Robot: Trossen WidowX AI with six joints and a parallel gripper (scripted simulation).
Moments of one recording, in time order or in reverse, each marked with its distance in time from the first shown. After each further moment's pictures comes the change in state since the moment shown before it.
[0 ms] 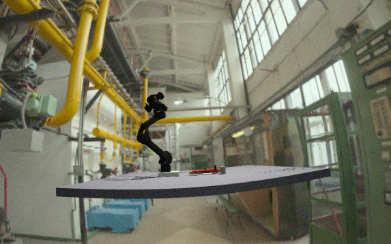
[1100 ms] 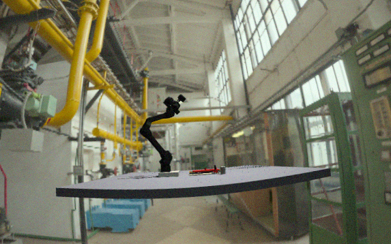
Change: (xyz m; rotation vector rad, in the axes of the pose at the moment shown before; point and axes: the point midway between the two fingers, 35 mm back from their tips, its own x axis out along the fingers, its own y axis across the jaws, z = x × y) arm -0.061 -0.145 -0.165 -0.260 0.597 -0.450
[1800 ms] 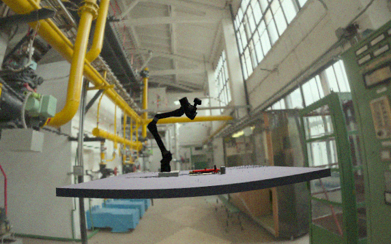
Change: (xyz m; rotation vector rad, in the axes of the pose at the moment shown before) arm -0.016 -0.080 -0.158 -0.320 0.547 -0.105
